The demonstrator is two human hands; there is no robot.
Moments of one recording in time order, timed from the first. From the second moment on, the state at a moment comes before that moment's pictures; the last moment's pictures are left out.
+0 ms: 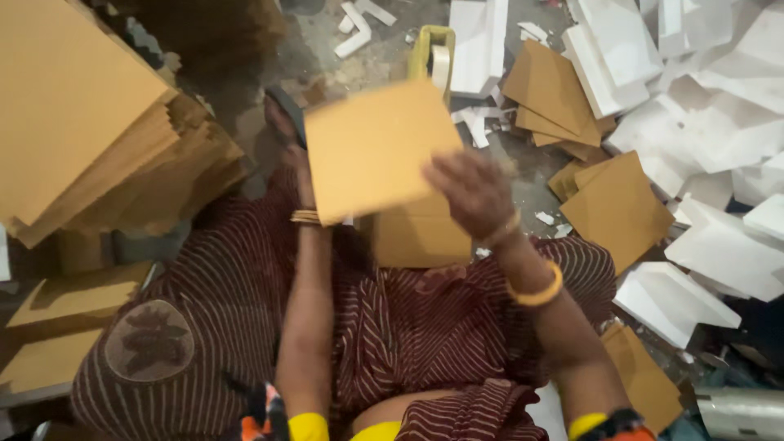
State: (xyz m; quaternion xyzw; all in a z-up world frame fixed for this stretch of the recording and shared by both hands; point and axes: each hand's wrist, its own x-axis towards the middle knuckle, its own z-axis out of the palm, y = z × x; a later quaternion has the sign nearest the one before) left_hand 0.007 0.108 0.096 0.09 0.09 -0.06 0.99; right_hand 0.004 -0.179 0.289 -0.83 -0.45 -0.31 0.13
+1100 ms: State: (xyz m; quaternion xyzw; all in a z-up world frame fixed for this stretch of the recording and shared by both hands) left_hand 0.033 0.037 0.186 0.98 -0.13 -0.01 0.17; right_hand 0.148 -0.259 0.181 -0.93 -0.10 -0.12 0.32
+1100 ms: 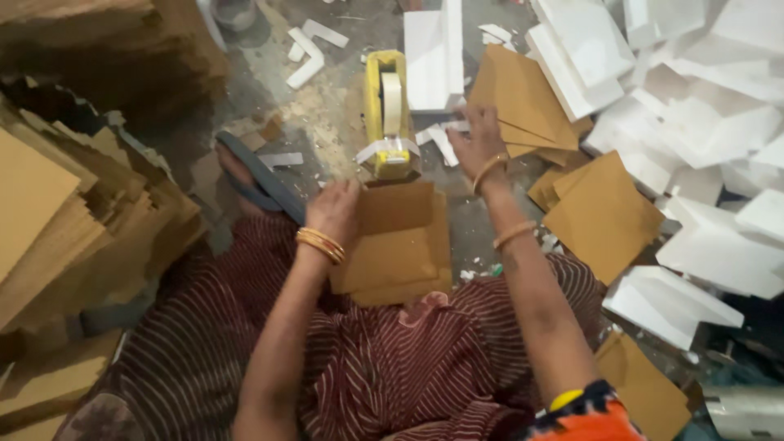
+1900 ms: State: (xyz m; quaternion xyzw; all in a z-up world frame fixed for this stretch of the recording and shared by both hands) left_hand 0.073 0.038 0.112 0.97 -0.17 0.03 0.17; right_hand -0.027 -0.297 0.291 -0.85 -0.11 -0.04 0.51
